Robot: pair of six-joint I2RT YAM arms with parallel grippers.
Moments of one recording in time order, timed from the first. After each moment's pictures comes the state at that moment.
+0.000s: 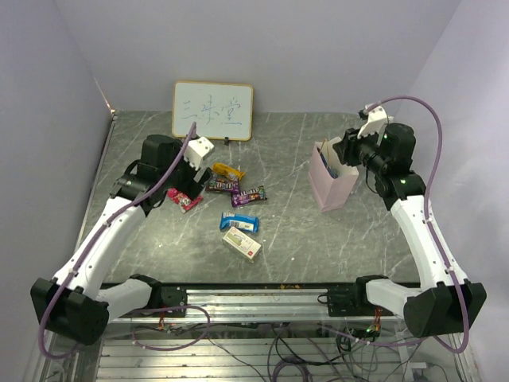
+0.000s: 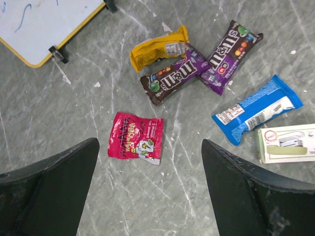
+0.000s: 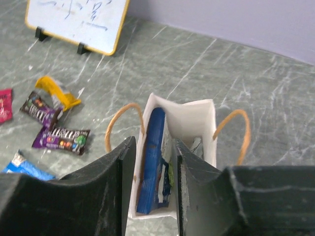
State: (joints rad) left arm -0.34 1.10 1.07 -0.57 0.18 0.39; right arm 0.10 1.13 1.10 -0.25 -0.26 -0.04
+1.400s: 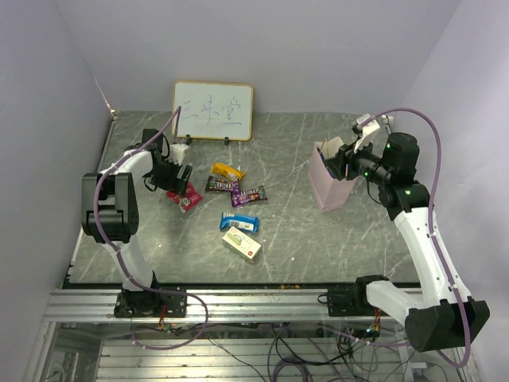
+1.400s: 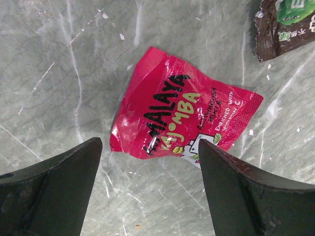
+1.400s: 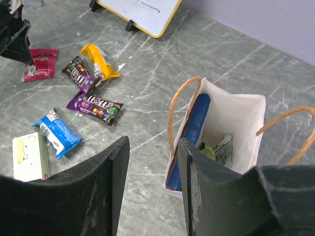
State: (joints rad) left arm 0.00 1.85 1.24 -0.63 0.27 0.41; right arm 0.10 1.04 1.06 -0.36 -0.51 -0.17
